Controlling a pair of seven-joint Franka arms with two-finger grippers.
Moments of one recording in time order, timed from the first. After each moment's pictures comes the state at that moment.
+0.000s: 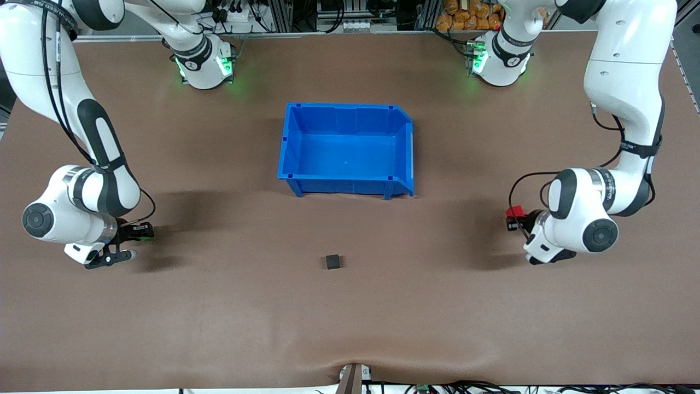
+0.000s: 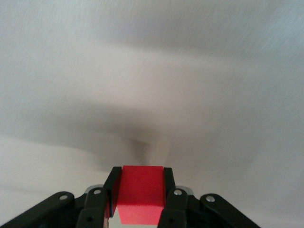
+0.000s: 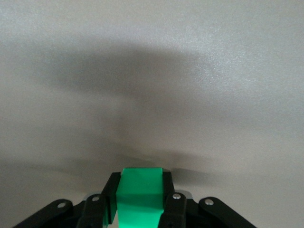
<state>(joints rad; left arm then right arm) -0.03 0.68 -0.04 -1.64 -0.04 1.98 -0.26 -0.09 0.64 -0.09 -1.78 0.06 2.28 -0.46</state>
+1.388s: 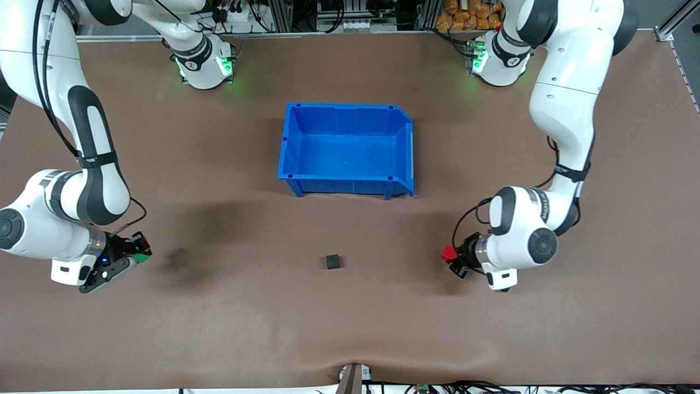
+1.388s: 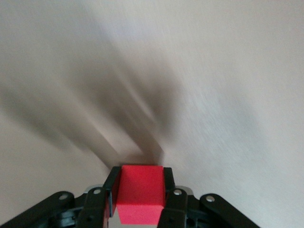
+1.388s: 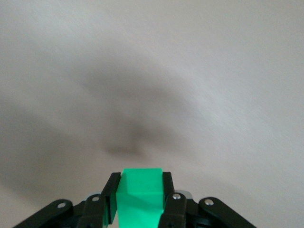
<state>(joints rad) -0.25 0.85 -0.05 -1.42 -0.27 2.23 -1.15 -0.01 0.62 -0.08 -1.55 0.17 2.13 -0.74</state>
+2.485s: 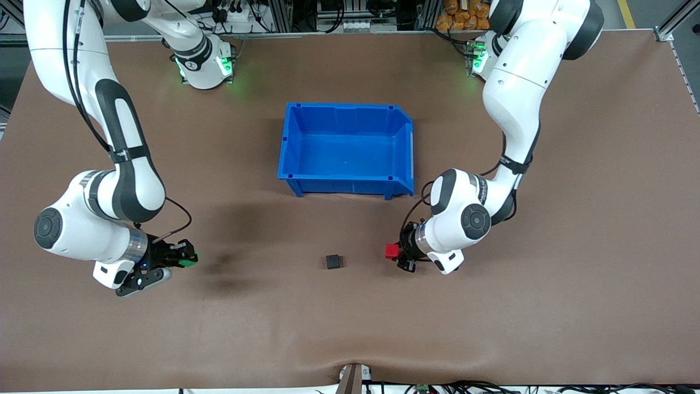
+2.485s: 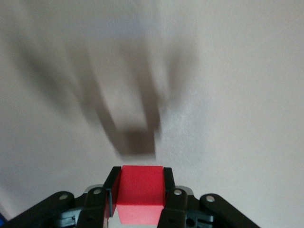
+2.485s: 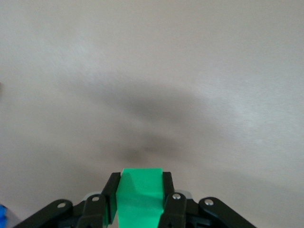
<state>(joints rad) -0.42 0.87 -0.08 -1.38 -0.42 2.38 -1.61 0.11 0.63 -0.08 -1.54 0.40 2.15 -0.46</state>
